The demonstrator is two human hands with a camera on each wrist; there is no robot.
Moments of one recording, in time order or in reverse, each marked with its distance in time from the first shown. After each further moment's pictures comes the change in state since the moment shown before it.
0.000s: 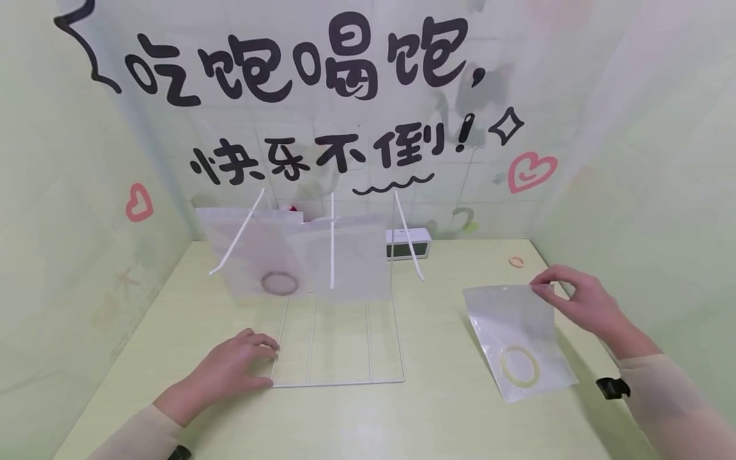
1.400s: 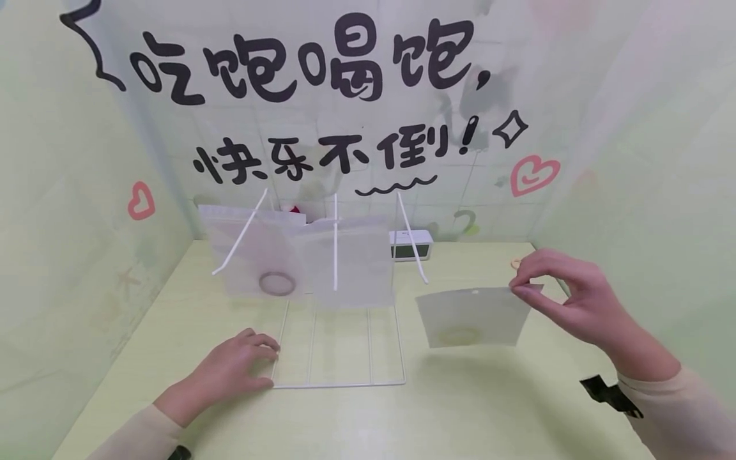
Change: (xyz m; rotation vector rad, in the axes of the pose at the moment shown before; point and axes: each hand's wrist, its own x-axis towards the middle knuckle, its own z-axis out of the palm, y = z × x) left_hand -0.001 0.001 0.000 0.001 0.013 -0.010; right_hand 0.045 -0.151 -0.018 0.624 0.042 -0.615
